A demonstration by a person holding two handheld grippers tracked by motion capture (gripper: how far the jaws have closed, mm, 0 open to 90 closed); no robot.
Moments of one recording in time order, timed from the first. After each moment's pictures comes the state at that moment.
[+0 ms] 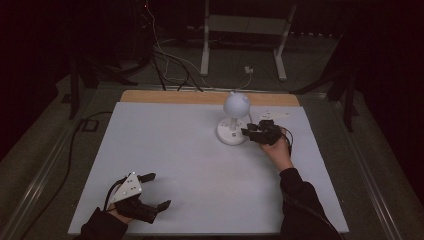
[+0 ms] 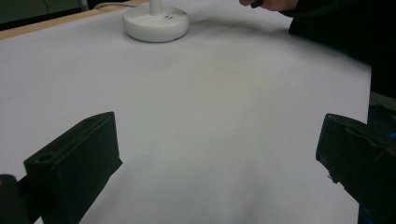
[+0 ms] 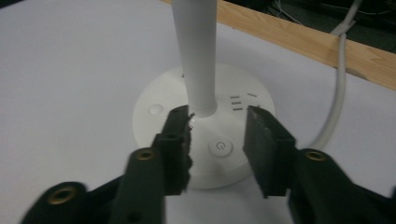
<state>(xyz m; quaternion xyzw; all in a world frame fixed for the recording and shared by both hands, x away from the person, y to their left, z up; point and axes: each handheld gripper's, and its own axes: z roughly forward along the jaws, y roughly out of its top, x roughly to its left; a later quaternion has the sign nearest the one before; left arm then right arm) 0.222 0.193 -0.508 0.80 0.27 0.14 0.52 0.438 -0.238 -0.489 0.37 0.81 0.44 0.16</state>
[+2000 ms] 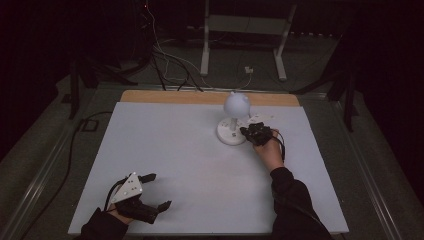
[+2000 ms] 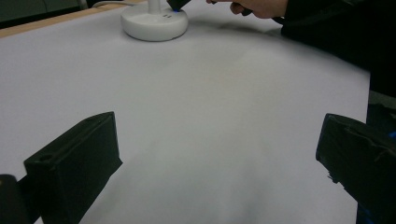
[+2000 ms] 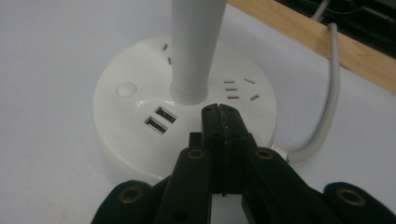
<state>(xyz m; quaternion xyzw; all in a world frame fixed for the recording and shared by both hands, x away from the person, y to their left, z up) 0.221 0.191 -0.508 0.80 0.27 0.14 0.52 0.443 -0.211 -0.509 0.35 0.83 0.36 0.23</state>
